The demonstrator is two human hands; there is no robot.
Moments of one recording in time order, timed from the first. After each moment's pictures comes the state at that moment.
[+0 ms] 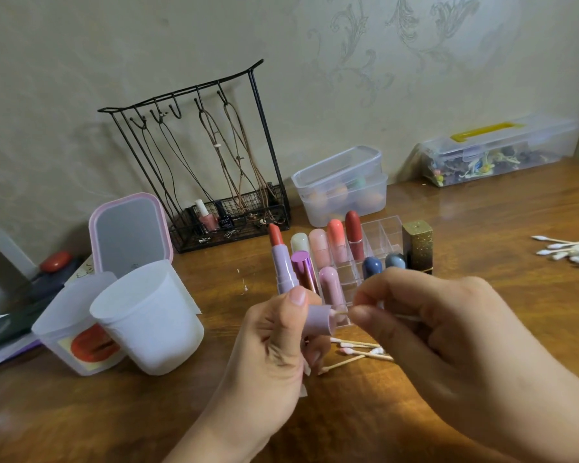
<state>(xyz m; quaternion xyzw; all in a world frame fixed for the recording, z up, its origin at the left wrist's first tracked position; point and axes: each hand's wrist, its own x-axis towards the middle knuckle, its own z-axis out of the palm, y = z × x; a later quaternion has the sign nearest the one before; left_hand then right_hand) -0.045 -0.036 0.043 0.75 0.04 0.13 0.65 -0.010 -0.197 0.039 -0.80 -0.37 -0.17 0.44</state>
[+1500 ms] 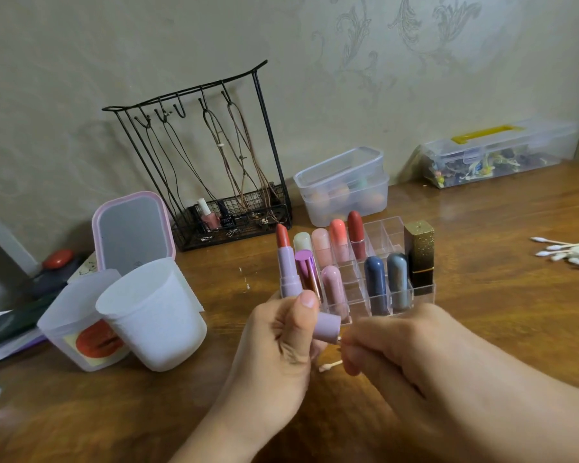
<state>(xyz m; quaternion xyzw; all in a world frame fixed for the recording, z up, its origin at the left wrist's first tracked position) -0.039 -0.028 0.034 0.80 -0.03 0.15 0.58 -0.013 -0.190 0.037 -0.84 -0.43 -0.07 0.34</state>
